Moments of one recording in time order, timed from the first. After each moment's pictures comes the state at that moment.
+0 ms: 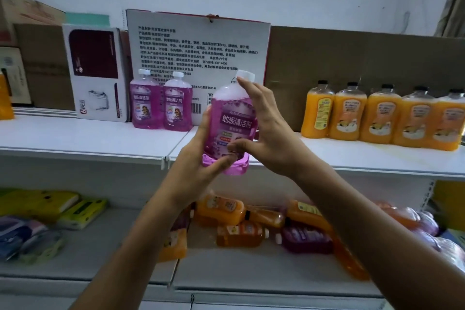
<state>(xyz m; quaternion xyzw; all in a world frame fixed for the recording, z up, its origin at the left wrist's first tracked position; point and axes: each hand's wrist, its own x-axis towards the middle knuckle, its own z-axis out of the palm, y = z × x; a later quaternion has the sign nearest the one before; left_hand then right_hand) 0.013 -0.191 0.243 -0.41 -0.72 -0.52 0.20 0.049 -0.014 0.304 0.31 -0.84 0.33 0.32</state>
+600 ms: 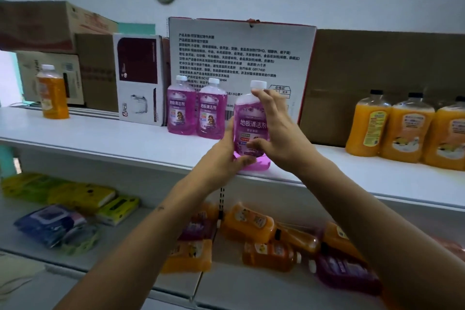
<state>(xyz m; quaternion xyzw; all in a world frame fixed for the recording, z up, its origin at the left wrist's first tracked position) -0.063 -0.192 0.254 -0.29 -0.83 -0.45 0.16 -0.040 -0.028 0.306 0.28 -0.87 0.23 0.34</state>
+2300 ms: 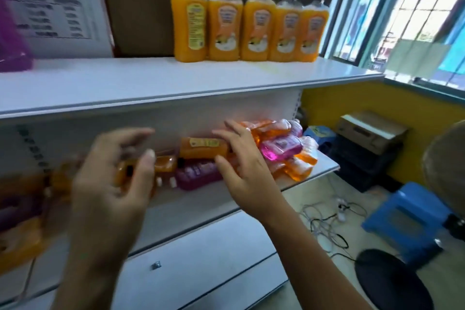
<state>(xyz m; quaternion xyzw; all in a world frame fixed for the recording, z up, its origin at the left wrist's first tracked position) 0.064 -0.070 0.146 -0.35 -0.70 -0.58 0.22 0.150 0.124 0.137 -0.05 -0.89 0.31 0.33</state>
